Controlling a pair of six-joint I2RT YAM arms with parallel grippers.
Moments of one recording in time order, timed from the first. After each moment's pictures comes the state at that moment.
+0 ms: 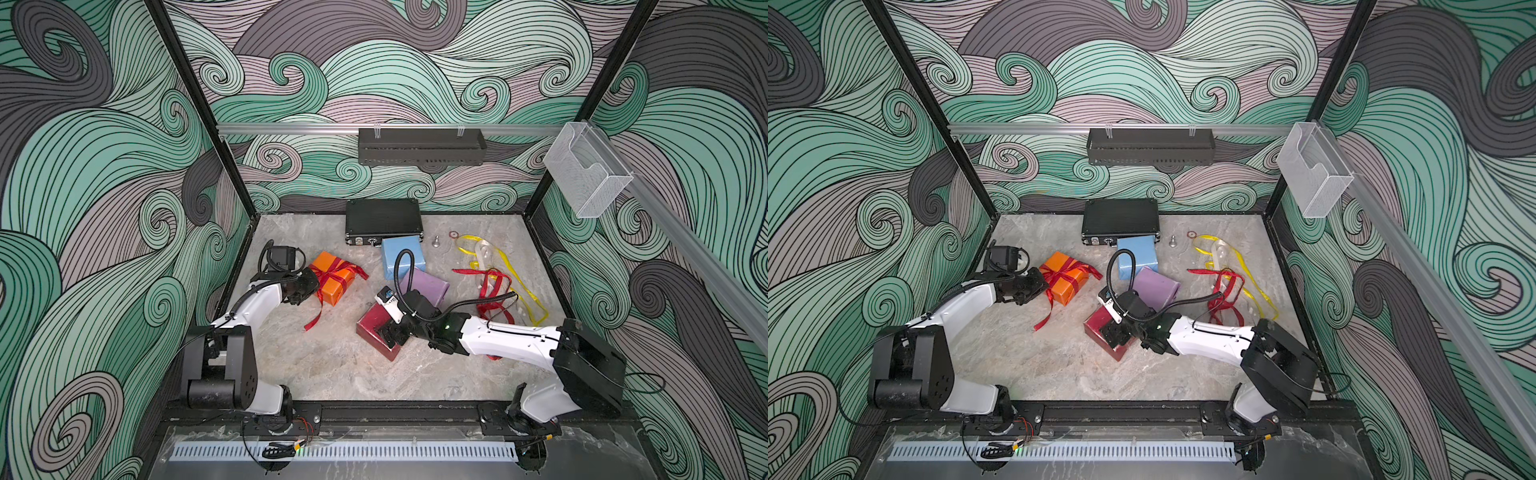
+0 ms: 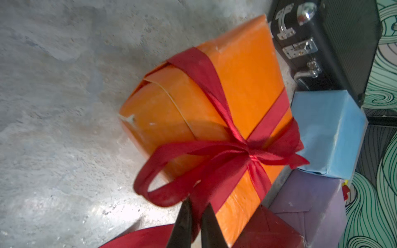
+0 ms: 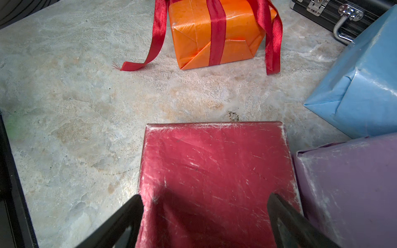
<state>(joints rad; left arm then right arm) -0.03 1.42 0.88 -0.47 0.27 -0.61 1.01 1.52 0.82 -0.03 0.05 0.08</state>
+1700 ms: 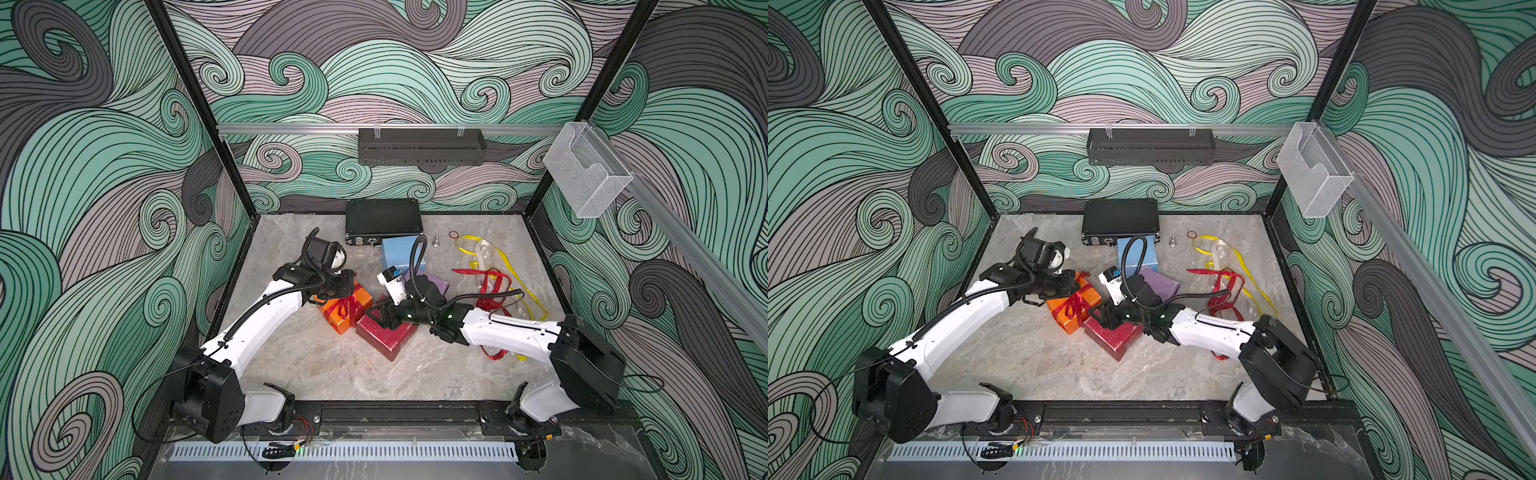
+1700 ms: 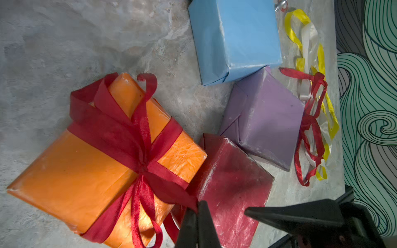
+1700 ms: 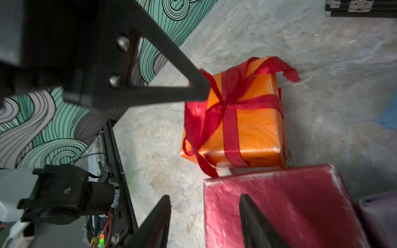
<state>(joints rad) -0.39 1.33 1.07 -0.71 0.26 -0.45 0.91 1.58 0.89 0.20 -0.27 0.47</state>
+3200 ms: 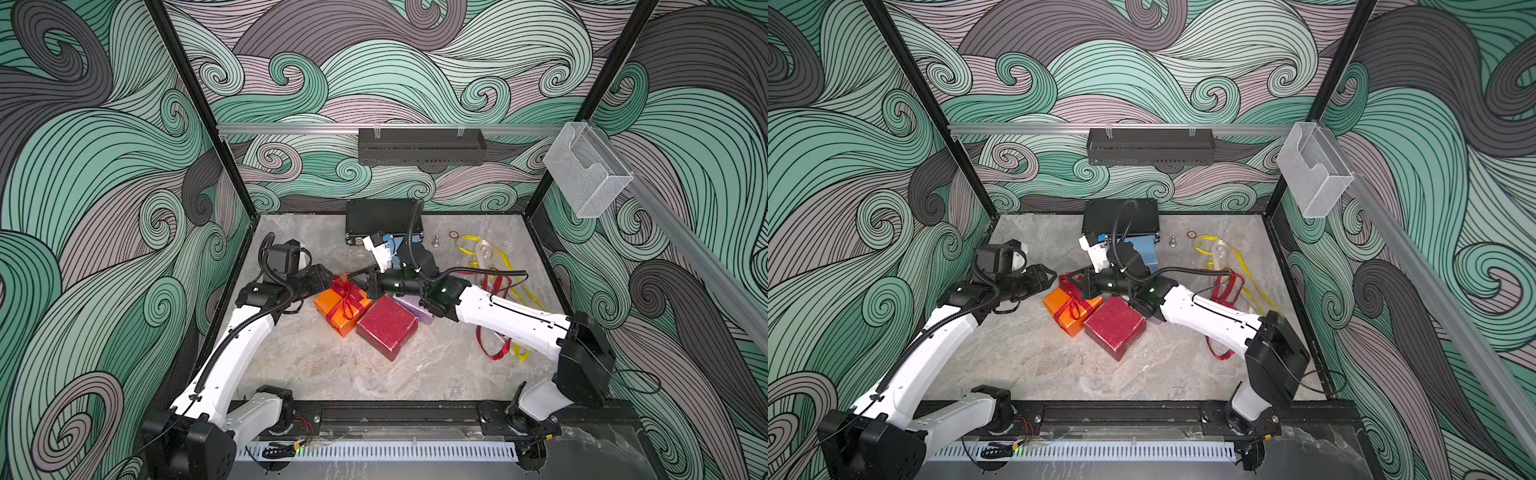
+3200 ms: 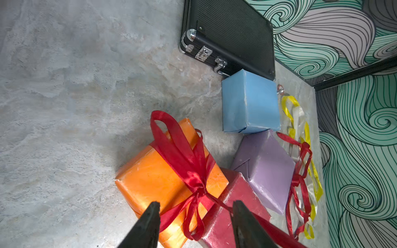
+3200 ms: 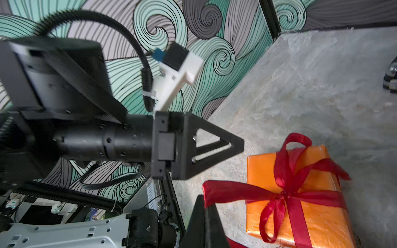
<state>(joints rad) -0.18 1.08 0.96 -0.67 0.19 -0.57 0.91 1.58 1.27 0.04 -0.35 0.53</state>
